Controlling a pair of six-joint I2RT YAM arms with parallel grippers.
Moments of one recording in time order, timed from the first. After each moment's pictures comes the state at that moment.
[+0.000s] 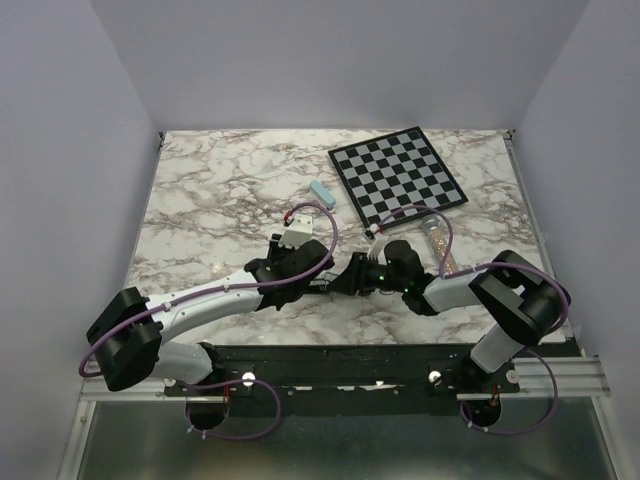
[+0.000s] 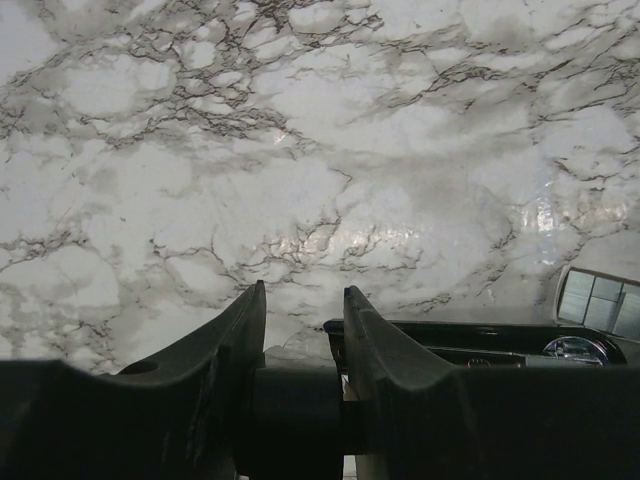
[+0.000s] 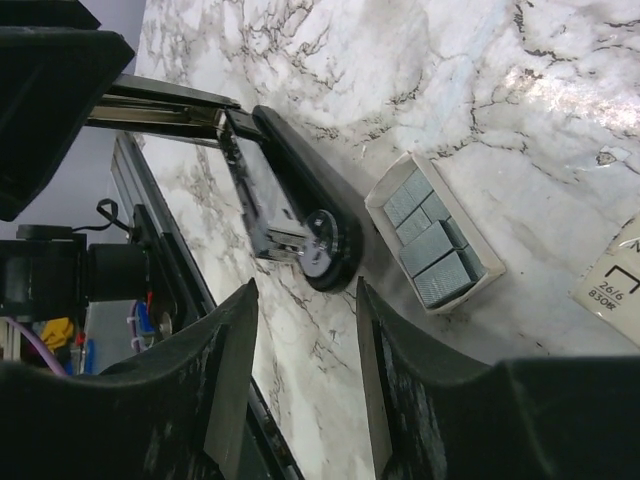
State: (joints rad) left arm -0.96 1.31 0.81 -0.43 -0.85 -0.51; right arm 0.72 1.63 0.45 0.77 -0.43 0.78
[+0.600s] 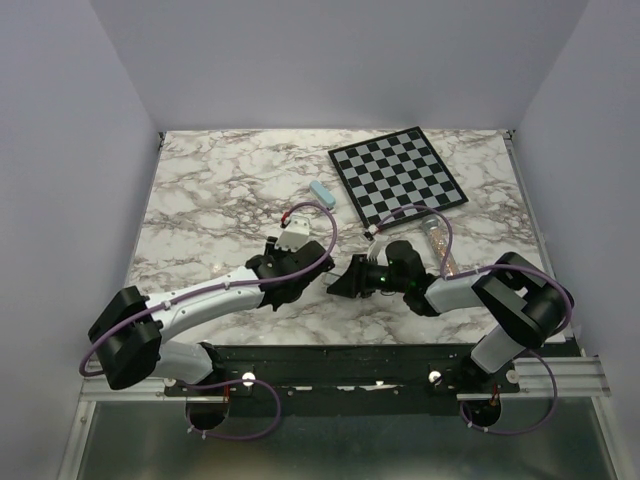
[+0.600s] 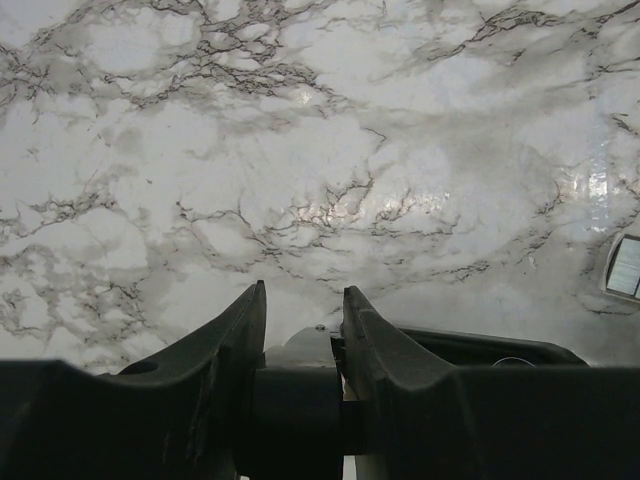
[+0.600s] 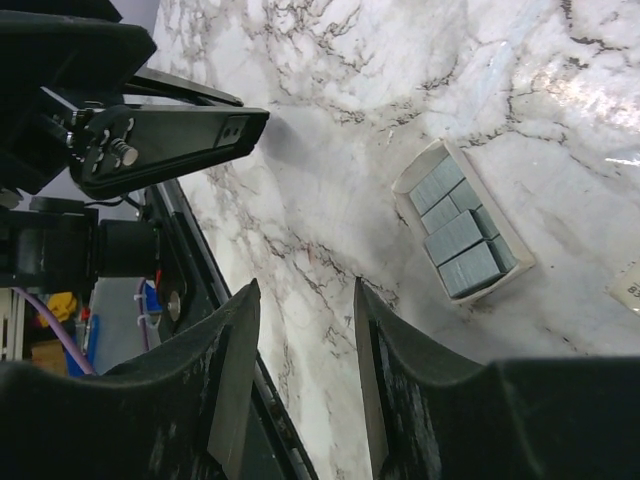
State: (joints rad) left arm -0.96 1.31 0.86 -0.65 -0.85 -0.57; right arm 0.72 1.61 0.44 0.76 -0.48 0.76
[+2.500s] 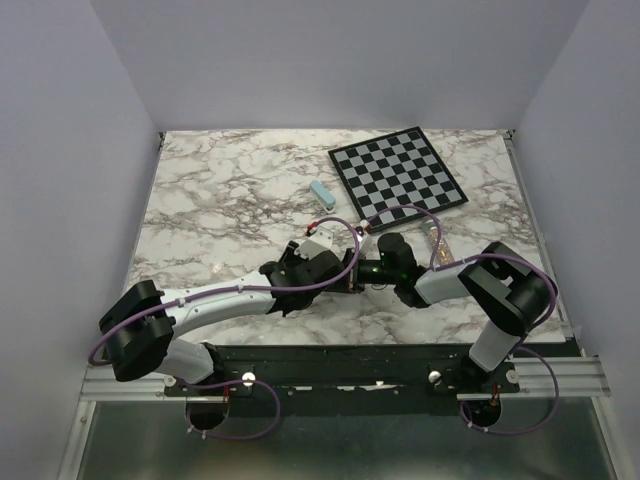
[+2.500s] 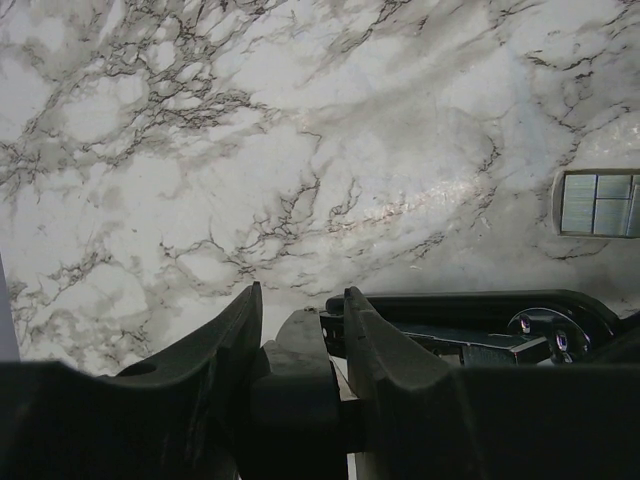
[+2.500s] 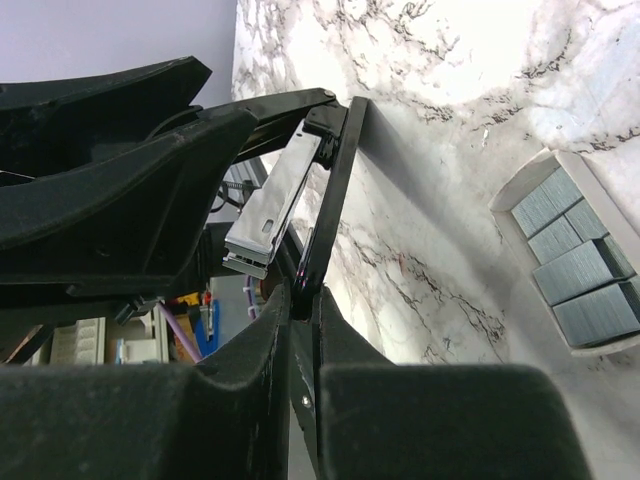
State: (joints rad) left arm -1.05 1.38 0.86 -0.56 -0.81 -0.40; right arm 0.72 1.71 0.54 0.81 -0.61 1.02
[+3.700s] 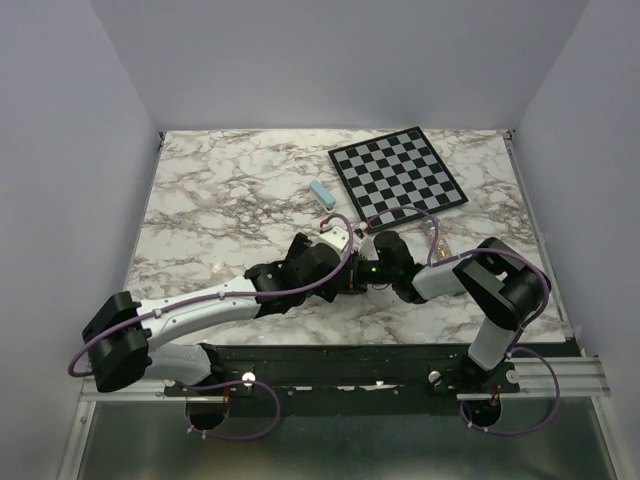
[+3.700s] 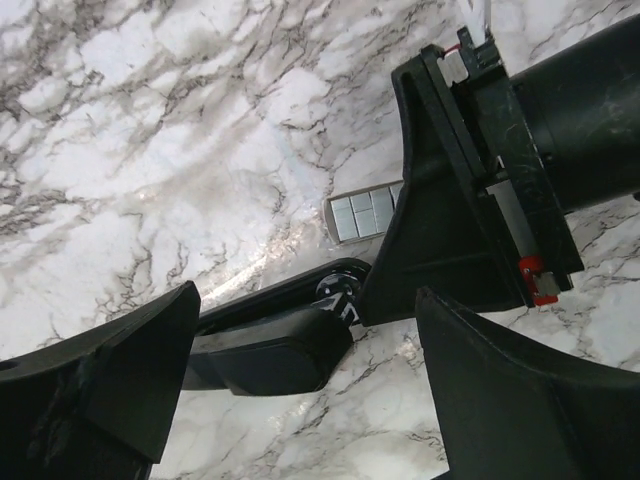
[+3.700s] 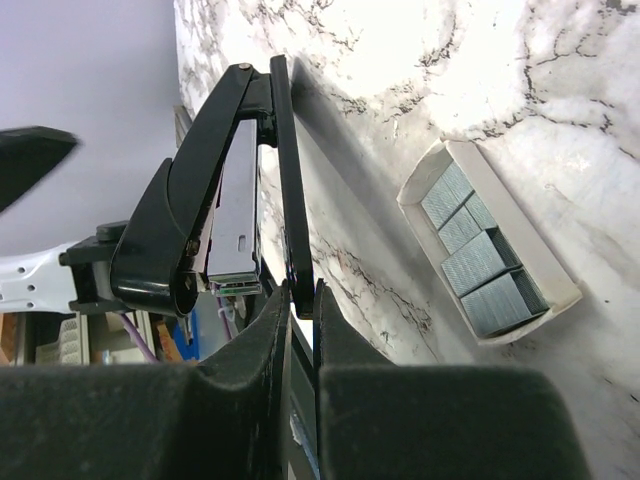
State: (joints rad) left arm -1.06 1.31 0.85 -0.35 -0.46 -0.28; right arm 0.69 1.75 0.57 0.69 -0.62 0.97
